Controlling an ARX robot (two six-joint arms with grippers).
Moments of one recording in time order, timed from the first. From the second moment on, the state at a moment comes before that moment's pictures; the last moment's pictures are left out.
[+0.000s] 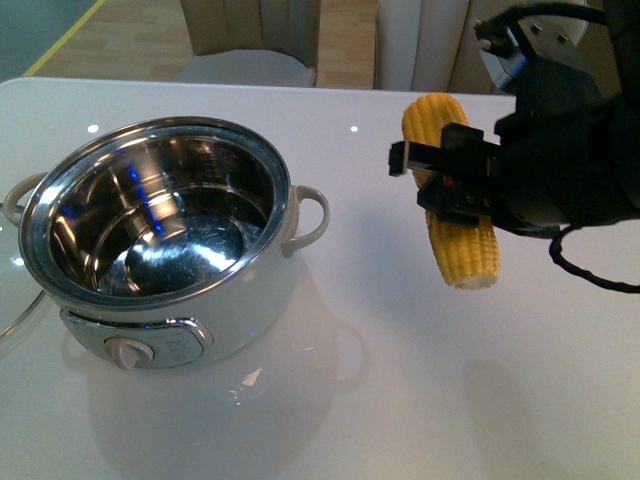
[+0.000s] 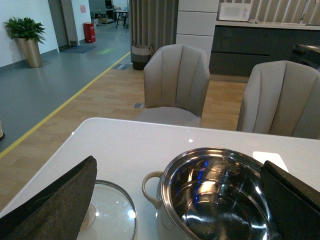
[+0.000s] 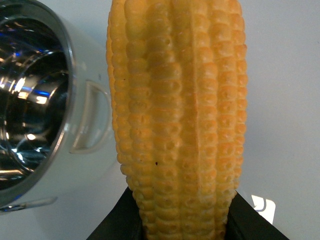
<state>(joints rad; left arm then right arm) 0.00 0.01 0.01 0.00 0.00 -0.01 0.44 1.77 0.81 0.20 -0.01 0.37</state>
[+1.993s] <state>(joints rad) 0.00 0.01 0.01 0.00 0.00 -0.01 0.69 2.26 1.48 0.00 -0.12 0.77</state>
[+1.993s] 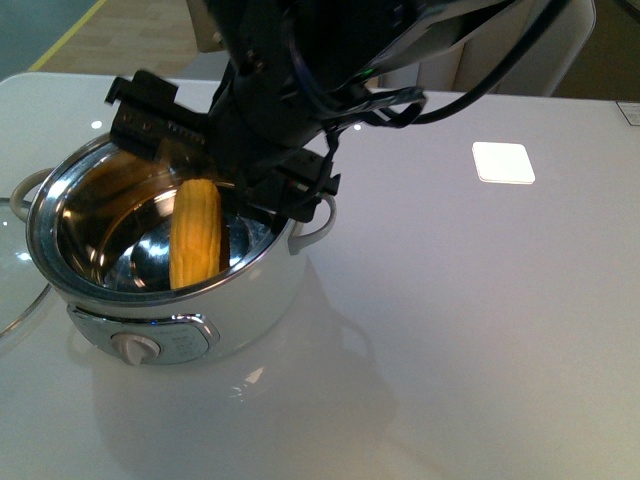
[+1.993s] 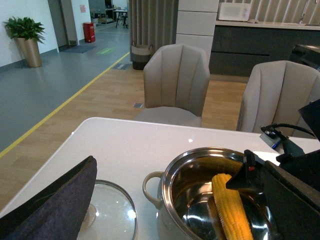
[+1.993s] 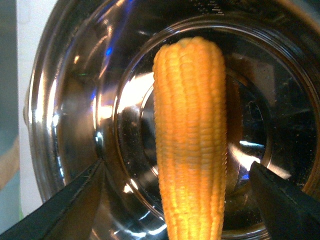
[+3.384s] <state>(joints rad) 0.00 0.01 0.01 0.00 0.00 -0.01 0.00 0.73 0.11 0.62 0.00 0.01</state>
